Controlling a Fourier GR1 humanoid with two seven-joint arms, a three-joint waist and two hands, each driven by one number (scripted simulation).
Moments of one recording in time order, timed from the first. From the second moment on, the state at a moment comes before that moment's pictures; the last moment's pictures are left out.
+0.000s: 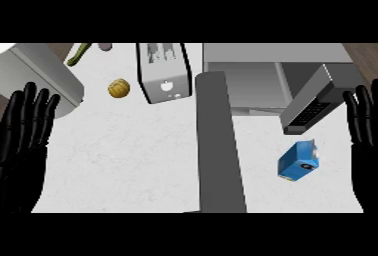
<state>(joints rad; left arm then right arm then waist) 0.02 0.10 0.00 -2.10 -0.03 -0.02 -0.02 0.01 -0.08 -0.02 -2.10 0.00 -0.04 -0.02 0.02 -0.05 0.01</state>
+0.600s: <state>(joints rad) 0.14 0.01 -0.15 -2.15 -0.02 0.16 0.00 0.13 -0.19 -0.14 -2.28 -0.28 0.12 0.19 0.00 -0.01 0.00</state>
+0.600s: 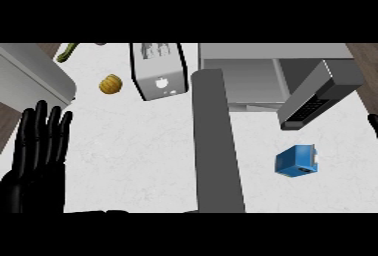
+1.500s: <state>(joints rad) 0.66 0.04 -0.22 -2.32 0.08 0.04 -0.26 0.30 -0.14 -0.17 -2.35 -0.20 0.21 0.16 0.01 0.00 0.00</state>
